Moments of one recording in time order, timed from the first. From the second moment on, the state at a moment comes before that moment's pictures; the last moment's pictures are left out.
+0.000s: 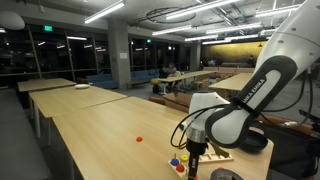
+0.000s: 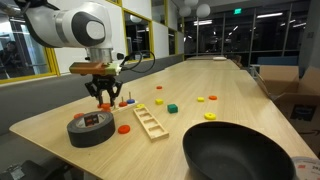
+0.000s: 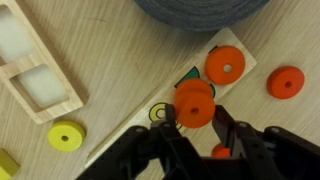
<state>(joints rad) 0.21 -0.01 0.17 -2.63 0.16 2.70 -0.27</state>
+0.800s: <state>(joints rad) 0.21 -0.02 0.17 -2.64 0.14 2.70 -0.27</state>
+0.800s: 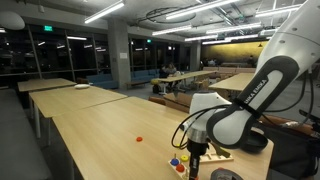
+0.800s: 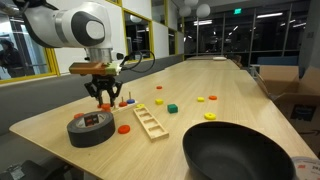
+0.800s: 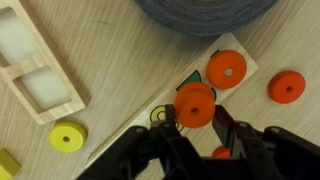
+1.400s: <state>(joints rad) 0.21 -0.02 0.18 -2.64 0.14 2.70 -0.27</state>
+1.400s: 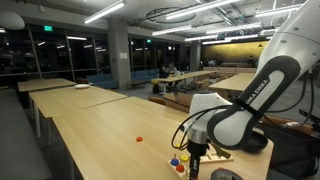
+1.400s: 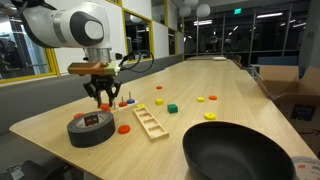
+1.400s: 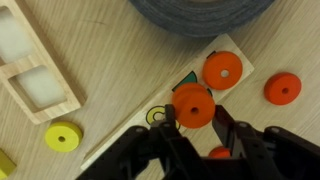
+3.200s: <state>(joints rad) 0.12 -0.37 -0.02 -2.66 0.10 2.50 -0.44</state>
